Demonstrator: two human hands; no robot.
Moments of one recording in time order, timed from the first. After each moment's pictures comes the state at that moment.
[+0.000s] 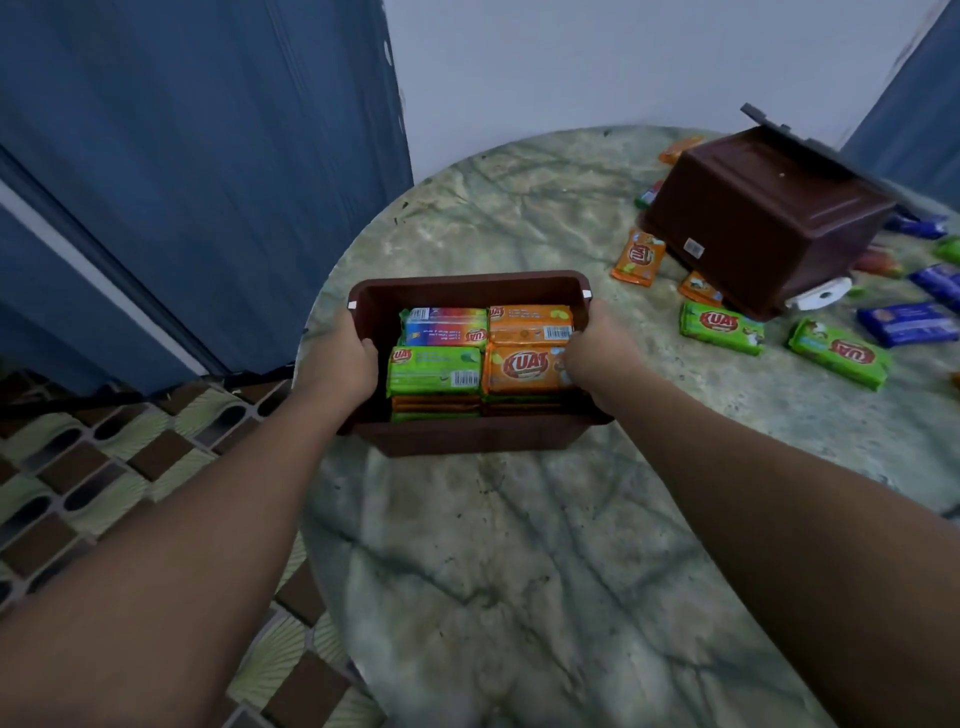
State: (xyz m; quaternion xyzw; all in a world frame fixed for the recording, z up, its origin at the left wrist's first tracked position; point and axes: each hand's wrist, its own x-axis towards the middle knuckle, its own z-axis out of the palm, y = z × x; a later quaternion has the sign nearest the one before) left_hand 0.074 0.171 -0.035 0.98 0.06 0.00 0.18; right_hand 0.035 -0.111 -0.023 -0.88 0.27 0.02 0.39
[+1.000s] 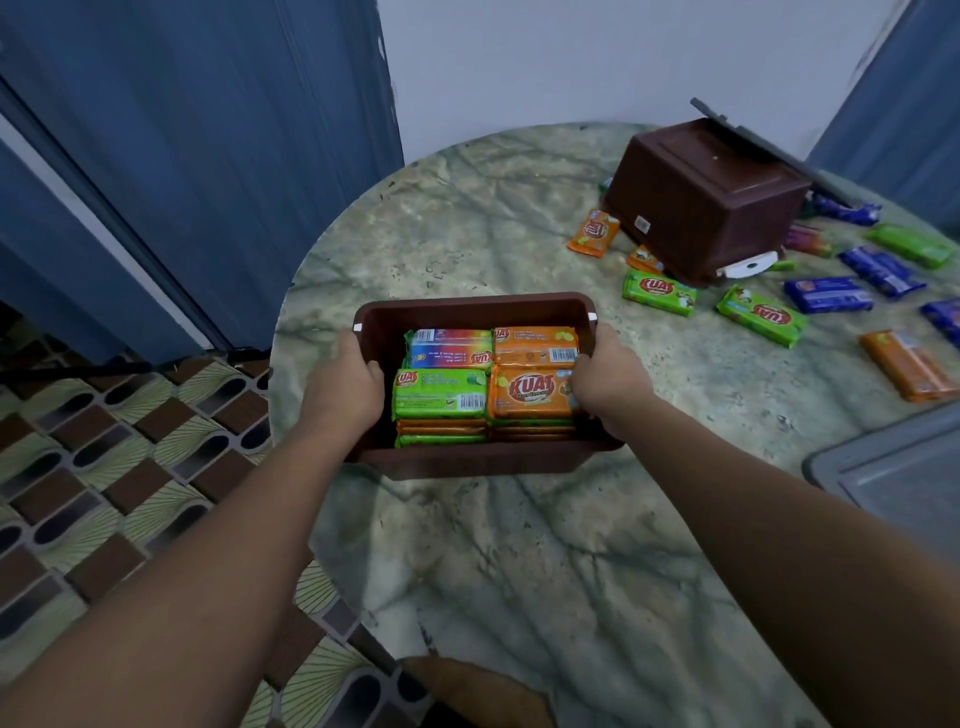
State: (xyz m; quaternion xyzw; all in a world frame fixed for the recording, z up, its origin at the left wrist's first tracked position) left_hand -0.076 0.110 -0.036 0.97 0.10 -0.01 0.21; right_hand -0.097 -0.175 -0.030 -0.91 0.23 0.03 0.34
